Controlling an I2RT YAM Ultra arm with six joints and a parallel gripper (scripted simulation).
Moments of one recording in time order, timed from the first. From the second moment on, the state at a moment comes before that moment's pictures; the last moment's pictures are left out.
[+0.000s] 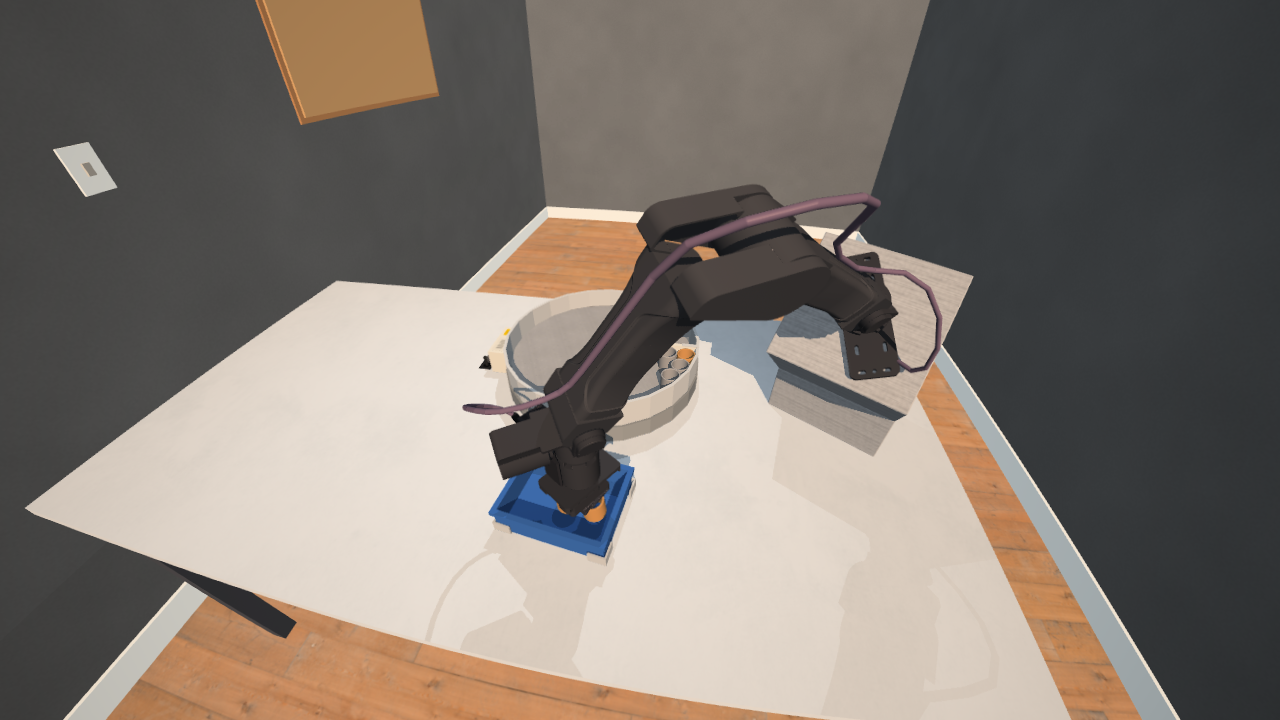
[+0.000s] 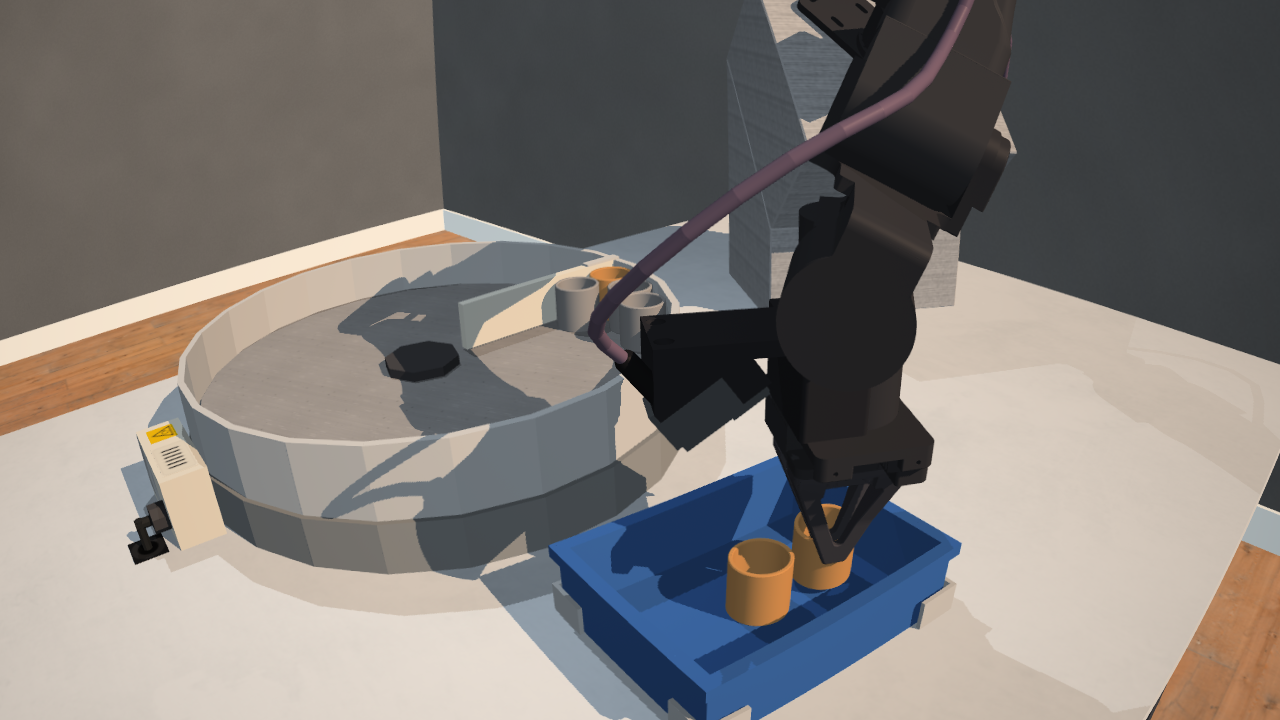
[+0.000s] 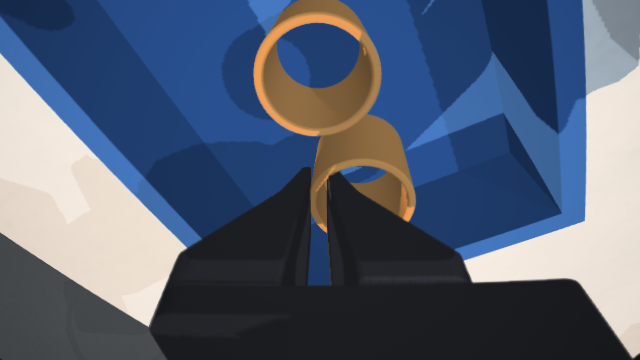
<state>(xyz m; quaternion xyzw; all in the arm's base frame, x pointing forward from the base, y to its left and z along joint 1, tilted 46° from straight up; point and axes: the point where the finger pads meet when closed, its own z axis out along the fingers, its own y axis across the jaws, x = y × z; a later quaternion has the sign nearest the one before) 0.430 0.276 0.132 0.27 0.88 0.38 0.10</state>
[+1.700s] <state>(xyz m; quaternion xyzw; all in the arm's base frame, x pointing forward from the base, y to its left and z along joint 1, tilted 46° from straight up) 0.433 0.277 0.128 0.27 0.88 0.38 0.10</state>
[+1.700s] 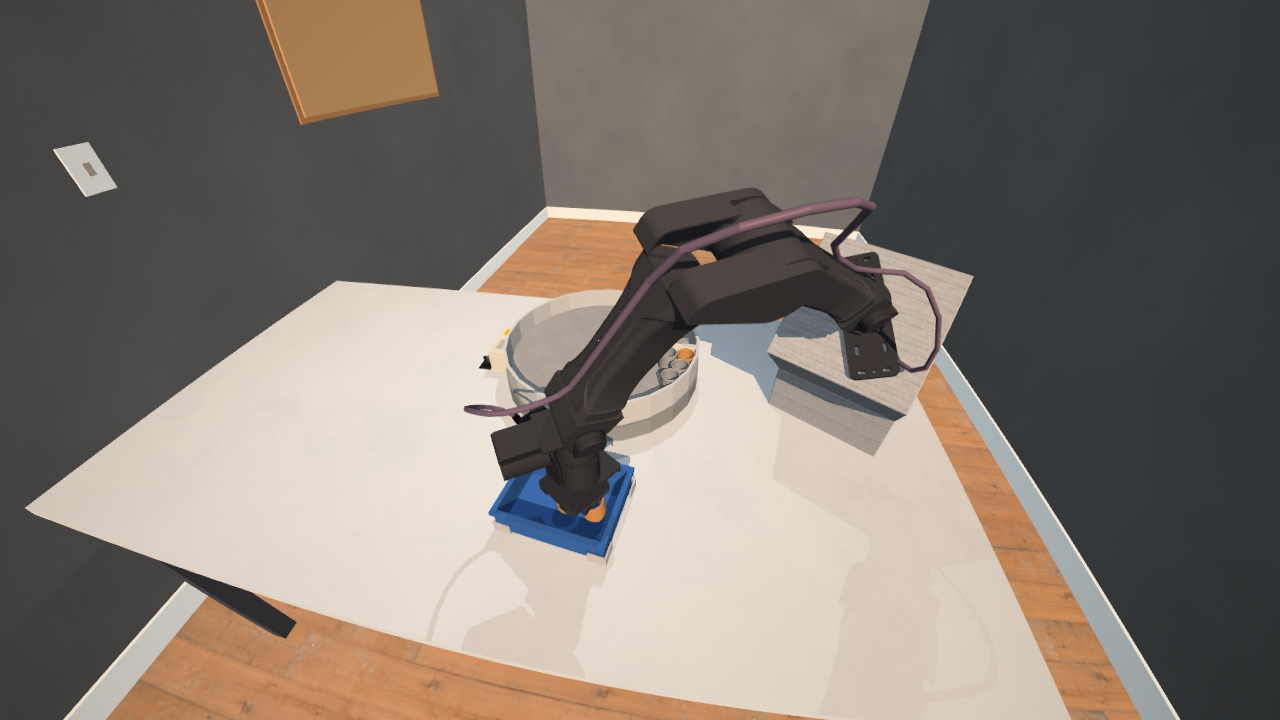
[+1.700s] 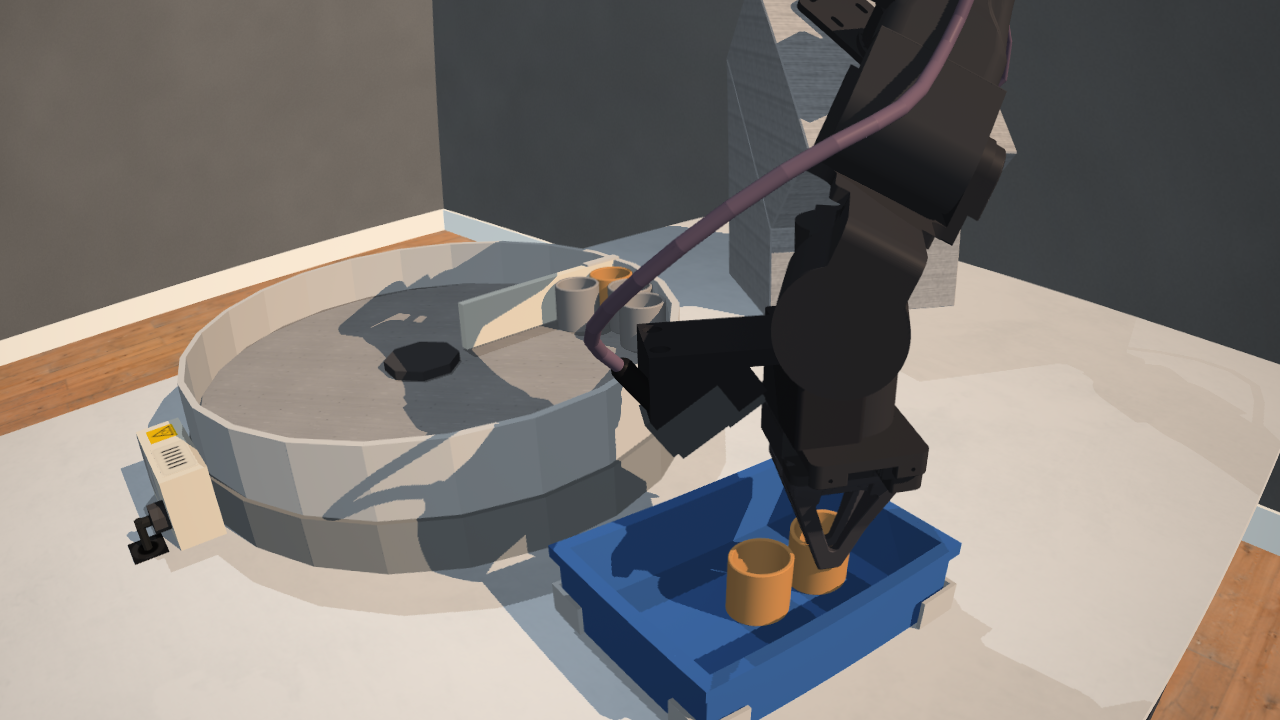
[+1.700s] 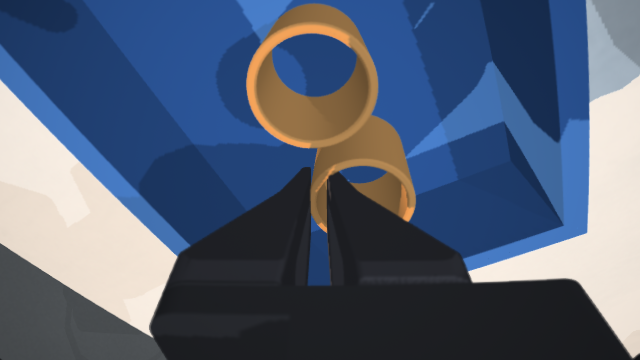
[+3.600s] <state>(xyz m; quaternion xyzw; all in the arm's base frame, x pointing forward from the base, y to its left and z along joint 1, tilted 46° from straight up) 0.431 0.277 0.126 0.28 0.88 0.38 0.10</state>
